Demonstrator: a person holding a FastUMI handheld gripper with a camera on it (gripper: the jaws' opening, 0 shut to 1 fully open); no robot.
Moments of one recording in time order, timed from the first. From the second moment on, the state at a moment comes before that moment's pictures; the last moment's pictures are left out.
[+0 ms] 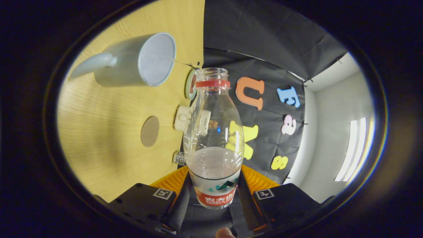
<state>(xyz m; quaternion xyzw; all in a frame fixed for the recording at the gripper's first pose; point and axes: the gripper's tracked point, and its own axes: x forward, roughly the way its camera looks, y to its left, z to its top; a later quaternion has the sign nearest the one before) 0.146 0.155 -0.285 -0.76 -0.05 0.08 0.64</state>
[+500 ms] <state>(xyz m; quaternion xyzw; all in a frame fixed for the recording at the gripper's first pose) 0.149 0.155 -0.288 -0.77 -0.05 0.08 0.63</state>
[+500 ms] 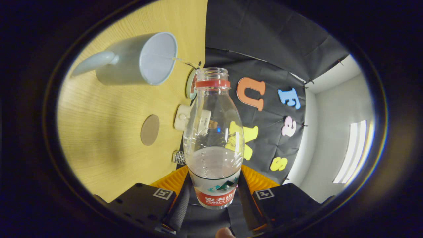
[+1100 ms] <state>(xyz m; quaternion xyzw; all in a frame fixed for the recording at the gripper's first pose) 0.149 0.159 -0.283 -0.78 -0.06 0.08 0.62</state>
